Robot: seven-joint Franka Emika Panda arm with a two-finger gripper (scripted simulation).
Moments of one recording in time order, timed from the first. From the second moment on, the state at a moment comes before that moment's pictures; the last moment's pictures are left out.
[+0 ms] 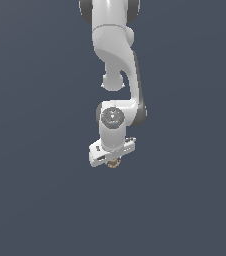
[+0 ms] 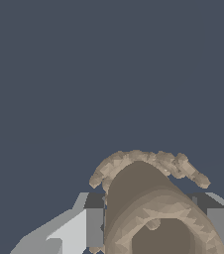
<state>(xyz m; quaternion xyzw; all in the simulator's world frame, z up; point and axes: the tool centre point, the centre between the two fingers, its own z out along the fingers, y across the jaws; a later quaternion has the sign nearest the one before) 0.045 -0.001 0.048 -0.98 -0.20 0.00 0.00</state>
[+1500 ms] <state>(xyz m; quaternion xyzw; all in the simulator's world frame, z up) -0.050 -0.010 0.188 -0.98 -0.20 0.00 0.00</state>
